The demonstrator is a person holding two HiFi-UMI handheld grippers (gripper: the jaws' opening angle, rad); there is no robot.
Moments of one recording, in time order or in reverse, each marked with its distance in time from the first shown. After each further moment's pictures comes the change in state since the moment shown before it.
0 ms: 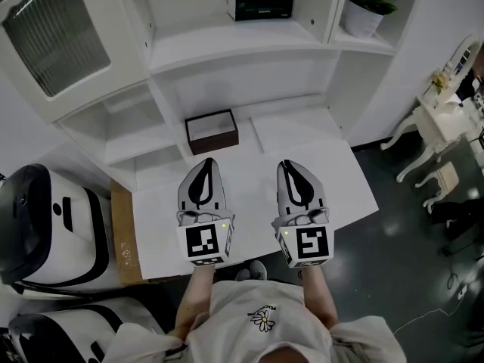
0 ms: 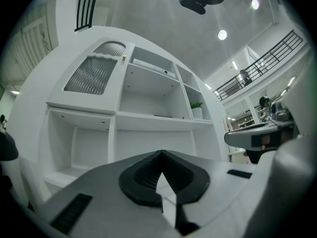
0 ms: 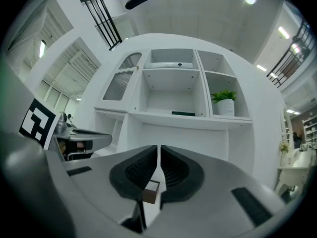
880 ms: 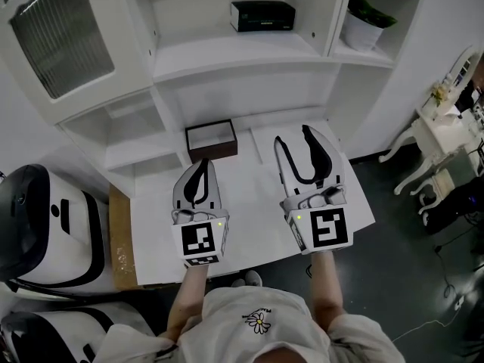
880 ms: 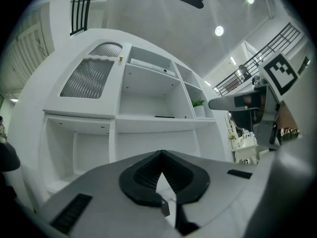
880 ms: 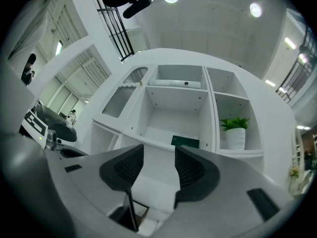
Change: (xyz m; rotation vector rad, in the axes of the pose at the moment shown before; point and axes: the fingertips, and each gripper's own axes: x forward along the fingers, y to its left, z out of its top) left arm 0.014 0.008 0.009 0.045 0.009 0.021; right arm 0.035 -0.027 0.088 -0.121 -0.177 0.064
